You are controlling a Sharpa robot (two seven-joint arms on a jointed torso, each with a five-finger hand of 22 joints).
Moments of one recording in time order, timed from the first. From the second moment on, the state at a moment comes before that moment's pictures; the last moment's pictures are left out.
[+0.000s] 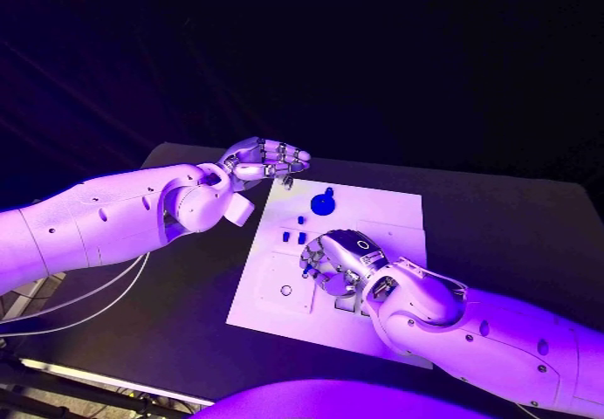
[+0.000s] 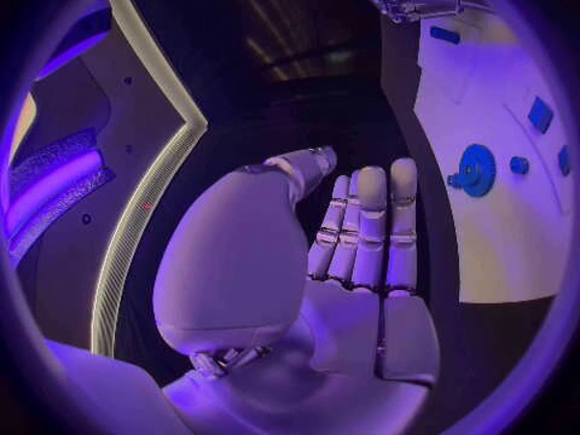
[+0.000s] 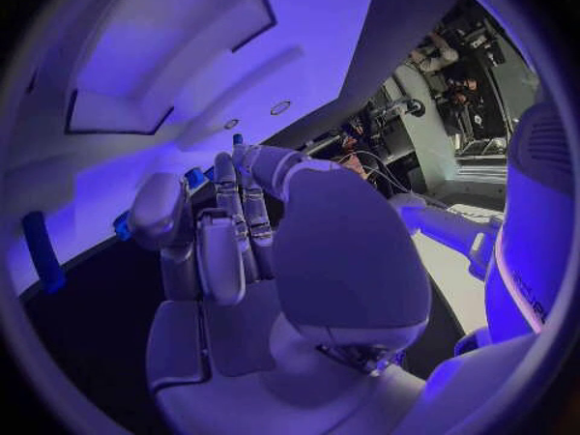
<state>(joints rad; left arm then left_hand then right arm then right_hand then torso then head) 1.14 -0.93 0.05 1.43 -0.21 -0.03 0.30 1.45 -0.26 0.58 0.13 0.17 0.85 0.20 0.21 0.33 0.86 0.15 0.43 0.20 1.00 0.07 1.26 0.49 0.17 0.82 0.17 1.03 0.81 1.01 -0.52 -0.11 1.60 -1.67 -0.49 -0.22 1.44 -0.21 0.67 0.05 0.22 1.08 0.12 0.30 0.43 1.26 0.10 0.11 0.14 1.47 -0.03 1.40 1.27 0.11 1.36 0.07 1.03 1.31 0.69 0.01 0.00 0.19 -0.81</state>
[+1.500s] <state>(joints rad) 1.14 -0.93 0.05 1.42 -0.22 -0.03 0.29 1.45 -0.26 0.59 0.13 0.17 0.85 0.20 0.21 0.33 0.86 0.15 0.44 0.20 1.00 0.07 1.26 0.48 0.17 0.82 0.17 1.03 0.81 1.00 -0.50 -0.12 1.58 -1.72 -0.41 -0.25 1.43 -0.21 0.67 0.05 0.22 1.08 0.11 0.30 0.43 1.27 0.09 0.12 0.14 1.47 -0.03 1.40 1.27 0.12 1.36 0.07 1.02 1.31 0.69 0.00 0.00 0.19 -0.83</state>
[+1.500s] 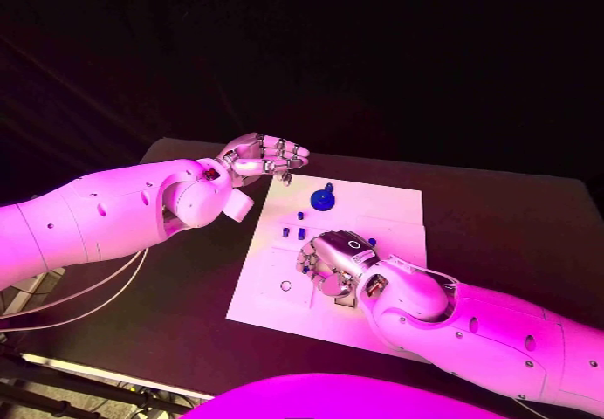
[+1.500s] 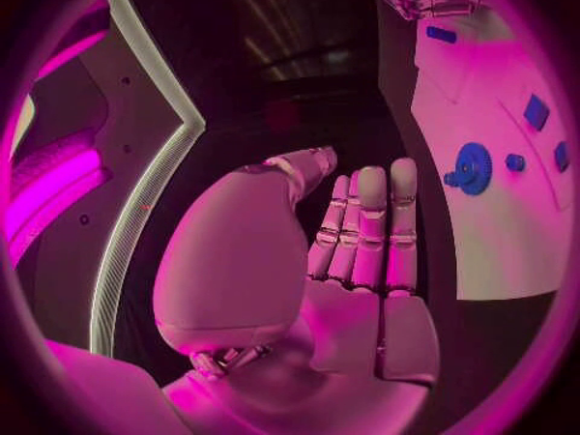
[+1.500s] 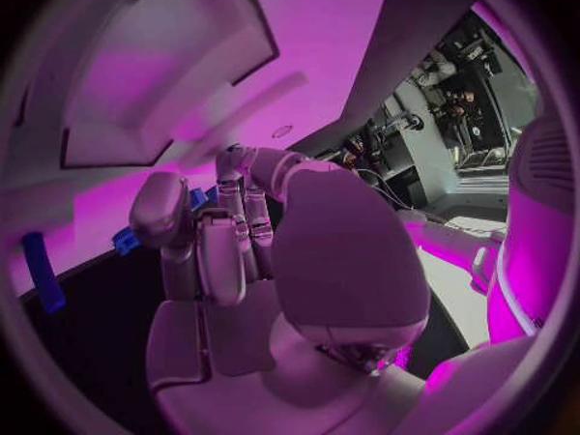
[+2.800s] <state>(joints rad) 1.14 -0.93 0.05 1.42 -0.24 -0.01 0.27 1.45 -0.26 0.59 0.12 0.17 0.85 0.20 0.21 0.33 0.85 0.15 0.44 0.20 1.00 0.07 1.26 0.48 0.17 0.82 0.17 1.03 0.81 1.03 -0.67 -0.10 1.78 -1.72 -0.47 -0.33 1.35 -0.24 0.61 0.09 0.22 0.94 0.17 0.22 0.43 1.09 0.11 0.08 0.08 1.47 0.01 1.35 1.19 0.13 1.29 0.12 0.81 1.25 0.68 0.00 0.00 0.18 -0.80</state>
